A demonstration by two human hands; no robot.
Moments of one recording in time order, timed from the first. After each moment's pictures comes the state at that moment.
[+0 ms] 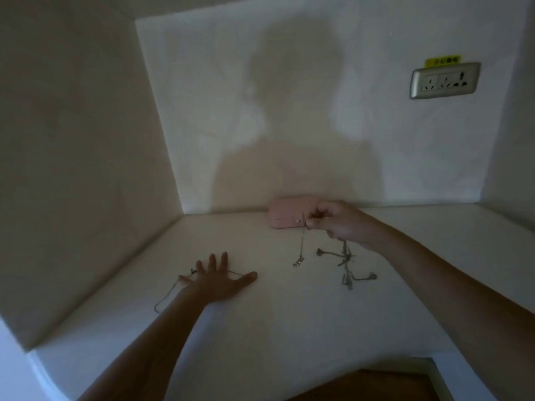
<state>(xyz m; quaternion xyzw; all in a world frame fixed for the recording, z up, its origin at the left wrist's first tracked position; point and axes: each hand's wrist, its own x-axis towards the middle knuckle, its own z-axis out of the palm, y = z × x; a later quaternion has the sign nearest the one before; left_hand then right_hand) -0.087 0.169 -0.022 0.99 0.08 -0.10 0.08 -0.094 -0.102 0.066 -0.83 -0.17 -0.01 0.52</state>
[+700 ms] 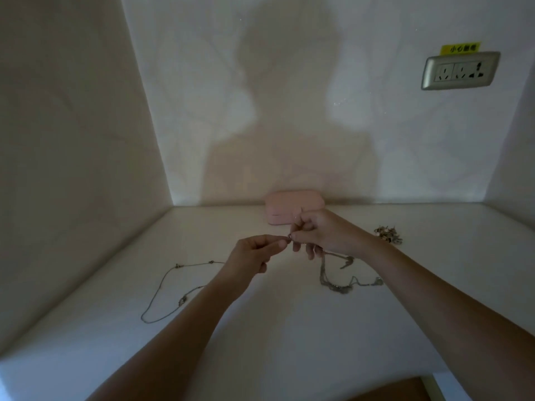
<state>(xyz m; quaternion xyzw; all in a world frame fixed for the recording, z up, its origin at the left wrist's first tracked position) -0.075 0.102 -0.002 0.72 -0.12 -0.03 0.68 -0.063 -0.085 0.040 -0.85 -0.22 0.04 0.47</state>
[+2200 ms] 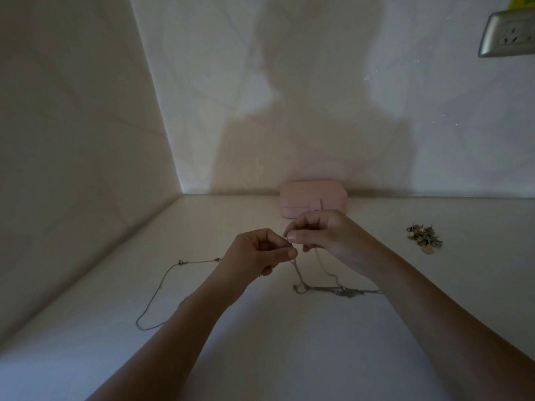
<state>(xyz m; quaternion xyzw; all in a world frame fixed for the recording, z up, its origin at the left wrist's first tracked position) -0.073 0.114 0.007 0.73 -0.12 -0.03 0.68 -0.052 -0.061 0.025 -0.77 -0.25 0.04 0.59</state>
